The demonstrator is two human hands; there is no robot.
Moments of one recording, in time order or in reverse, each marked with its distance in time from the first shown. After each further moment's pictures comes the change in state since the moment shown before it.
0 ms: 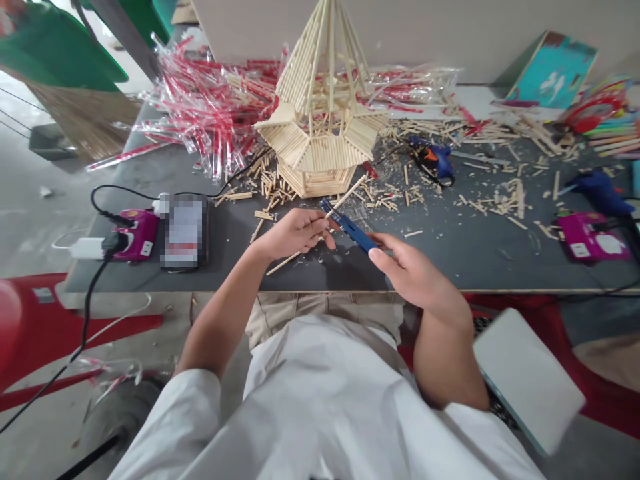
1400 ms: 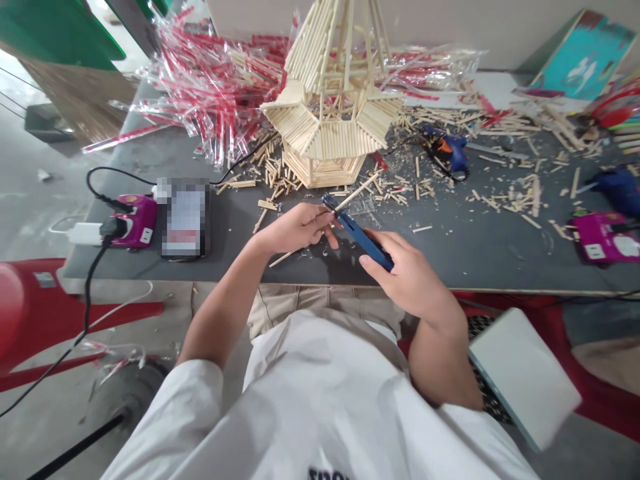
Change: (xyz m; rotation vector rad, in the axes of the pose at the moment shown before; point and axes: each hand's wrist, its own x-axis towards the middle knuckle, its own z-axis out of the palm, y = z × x) left_hand -0.004 0.002 0.000 0.135 -0.021 0.011; right_hand -0.008 -0.018 0.017 -0.283 0.044 -0.071
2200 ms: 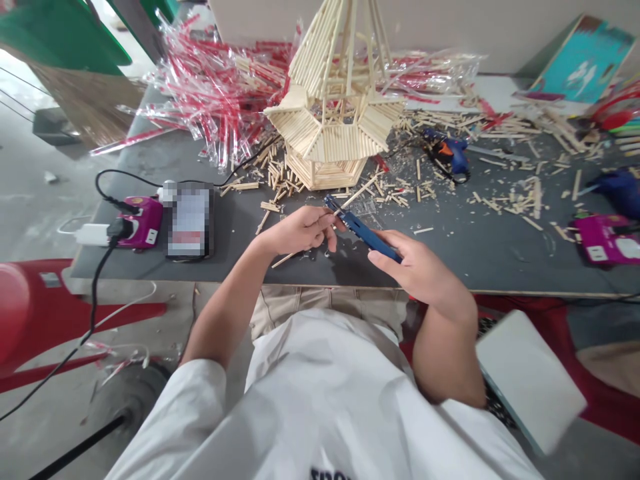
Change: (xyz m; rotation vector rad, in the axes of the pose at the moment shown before) left_hand -0.001 -0.008 -0.005 0.004 -0.044 0.015; right_hand 0.012 0.020 -0.013 0.200 -0.084 0.015
